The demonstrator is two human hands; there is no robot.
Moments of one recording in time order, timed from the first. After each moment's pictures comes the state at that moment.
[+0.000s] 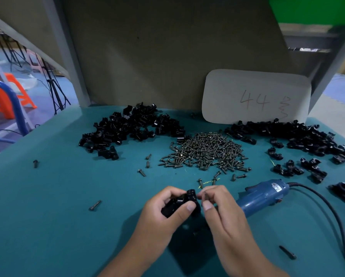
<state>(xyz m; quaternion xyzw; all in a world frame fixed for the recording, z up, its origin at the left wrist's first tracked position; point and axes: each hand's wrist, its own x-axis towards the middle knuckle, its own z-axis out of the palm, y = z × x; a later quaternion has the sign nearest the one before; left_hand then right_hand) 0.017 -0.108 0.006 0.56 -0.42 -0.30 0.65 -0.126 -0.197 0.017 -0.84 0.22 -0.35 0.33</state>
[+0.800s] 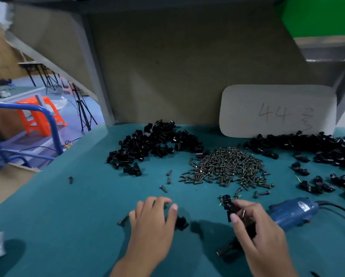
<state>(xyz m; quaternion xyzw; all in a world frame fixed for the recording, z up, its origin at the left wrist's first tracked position) 0.066 -0.090 0.002 0.88 -0.39 -0.03 0.26 -0.127 -0.209 0.012 -0.82 0.29 -0.43 0.24</state>
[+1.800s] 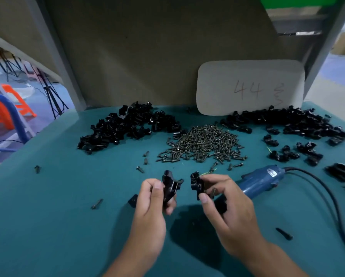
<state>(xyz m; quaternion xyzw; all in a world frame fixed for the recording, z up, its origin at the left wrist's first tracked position) 0.002 -0.098 0.015 0.57 -0.31 -0.26 0.72 -0.132 -0.206 0.007 -0.83 0.18 -0.47 0.25</state>
